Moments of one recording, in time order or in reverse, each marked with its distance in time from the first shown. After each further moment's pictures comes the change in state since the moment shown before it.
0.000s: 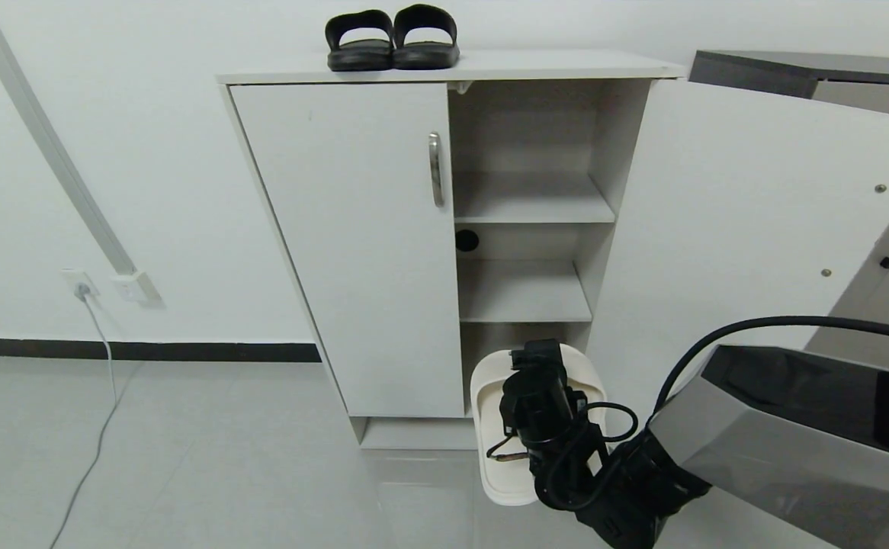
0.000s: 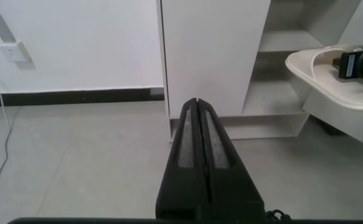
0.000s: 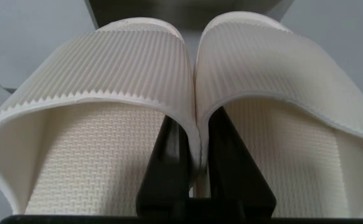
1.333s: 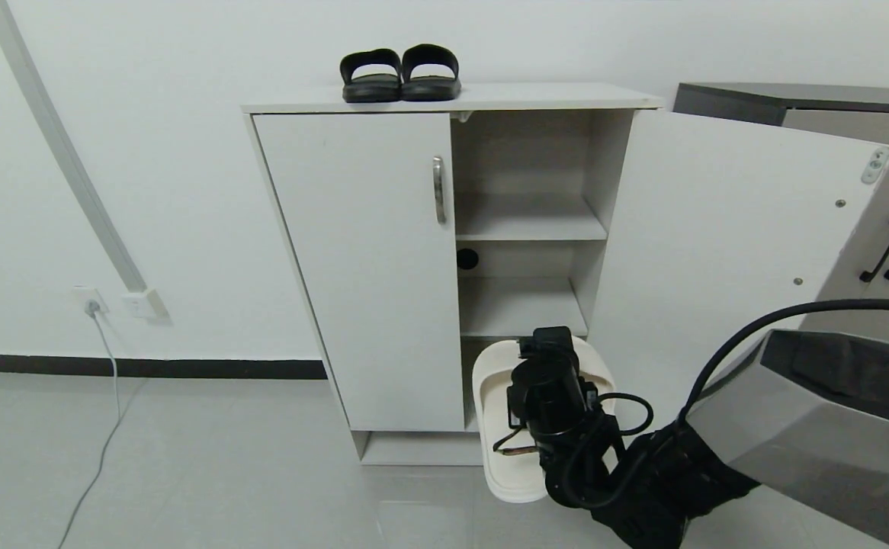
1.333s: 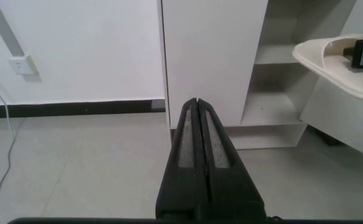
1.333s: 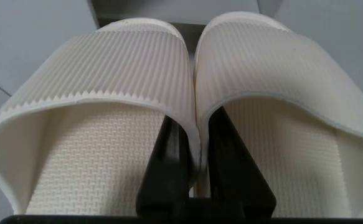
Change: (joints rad) left arm -0.001 -0.001 0.000 0.000 0.002 -0.002; right arm 0.023 -0.093 0.035 0.035 -0.005 0.004
